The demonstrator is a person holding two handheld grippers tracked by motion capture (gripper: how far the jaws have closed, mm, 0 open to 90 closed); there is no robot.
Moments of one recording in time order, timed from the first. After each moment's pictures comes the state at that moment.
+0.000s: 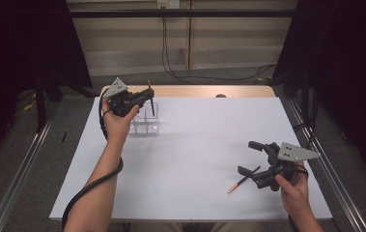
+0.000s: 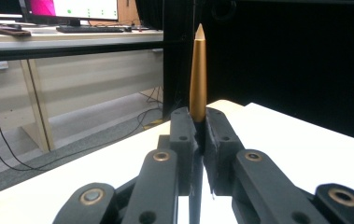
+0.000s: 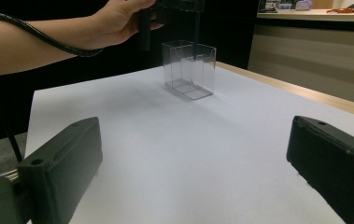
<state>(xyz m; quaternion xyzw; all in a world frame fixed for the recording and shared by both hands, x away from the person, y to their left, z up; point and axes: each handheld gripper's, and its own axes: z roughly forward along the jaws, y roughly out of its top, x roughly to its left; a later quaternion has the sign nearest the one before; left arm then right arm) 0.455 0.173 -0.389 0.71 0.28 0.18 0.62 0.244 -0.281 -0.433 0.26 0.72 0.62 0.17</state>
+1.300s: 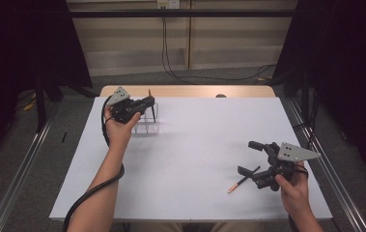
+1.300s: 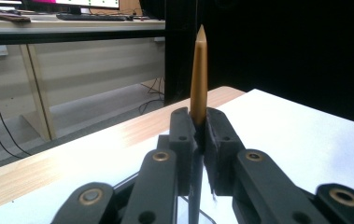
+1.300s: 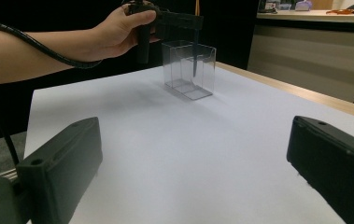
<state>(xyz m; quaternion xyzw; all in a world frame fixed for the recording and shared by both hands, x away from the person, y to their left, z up) 0.450 0.172 -0.414 0.72 0.28 0.17 0.61 0.244 -0.281 -0.432 0.26 0.72 0.61 0.17</state>
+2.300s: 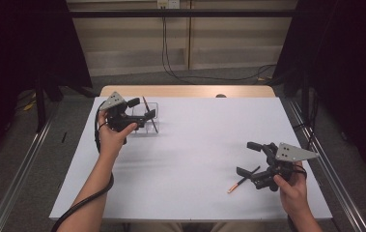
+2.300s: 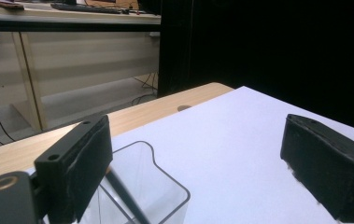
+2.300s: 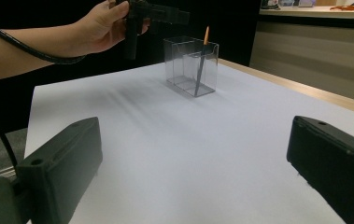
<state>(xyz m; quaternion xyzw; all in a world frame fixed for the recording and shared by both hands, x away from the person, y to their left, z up) 0.426 0.185 -0.409 0.72 0.29 0.15 0.61 0.245 -0.278 -0.434 0.26 0.73 0.61 0.17</state>
